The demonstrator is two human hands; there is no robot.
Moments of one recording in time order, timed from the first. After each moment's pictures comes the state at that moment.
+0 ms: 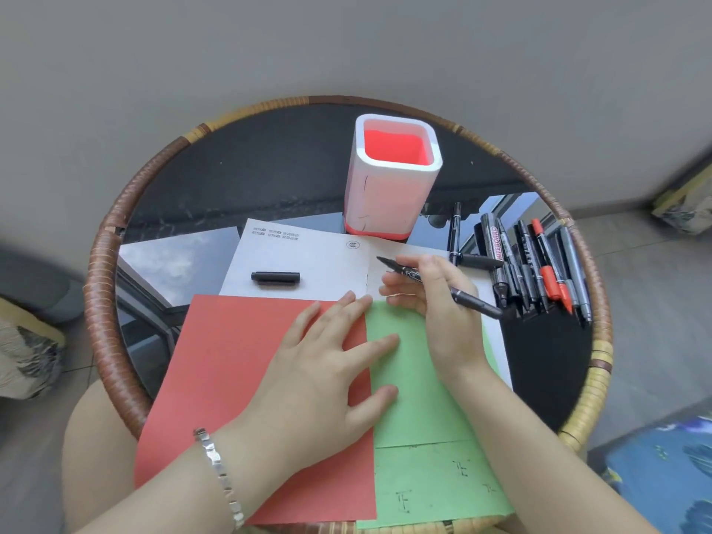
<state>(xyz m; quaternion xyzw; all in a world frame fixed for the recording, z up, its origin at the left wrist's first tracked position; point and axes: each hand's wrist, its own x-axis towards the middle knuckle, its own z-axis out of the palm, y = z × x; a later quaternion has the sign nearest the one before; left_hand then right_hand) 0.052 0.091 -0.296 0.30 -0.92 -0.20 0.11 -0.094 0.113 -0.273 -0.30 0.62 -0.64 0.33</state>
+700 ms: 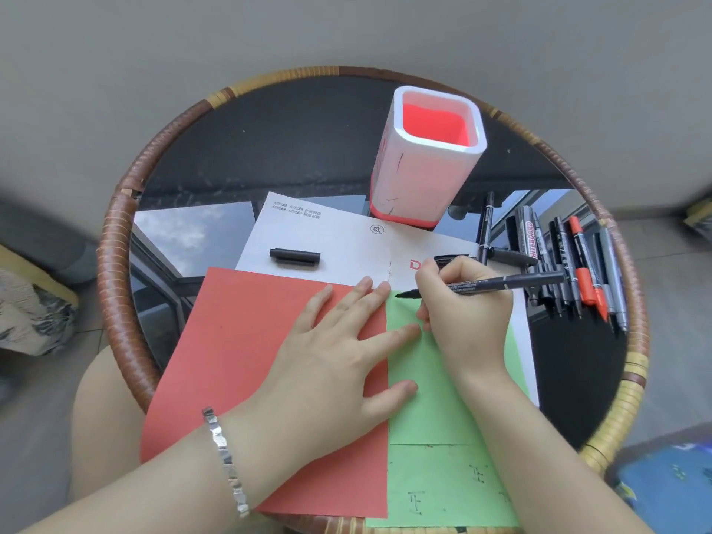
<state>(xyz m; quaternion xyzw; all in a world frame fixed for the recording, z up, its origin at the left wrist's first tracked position) 0.052 0.093 -0.295 0.32 -0.92 -0.19 0.10 -0.090 0.109 -0.286 -0.31 0.73 -0.58 0.19</state>
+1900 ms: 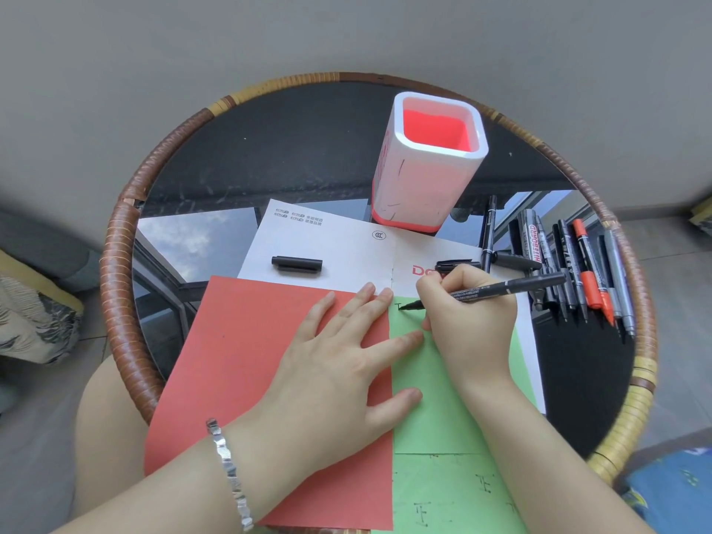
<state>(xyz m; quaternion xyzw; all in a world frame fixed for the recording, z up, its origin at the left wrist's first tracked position) 0.052 0.092 -0.296 0.32 -0.92 -0.19 0.10 -0.091 0.106 -0.293 -0.34 0.74 -0.57 0.14</state>
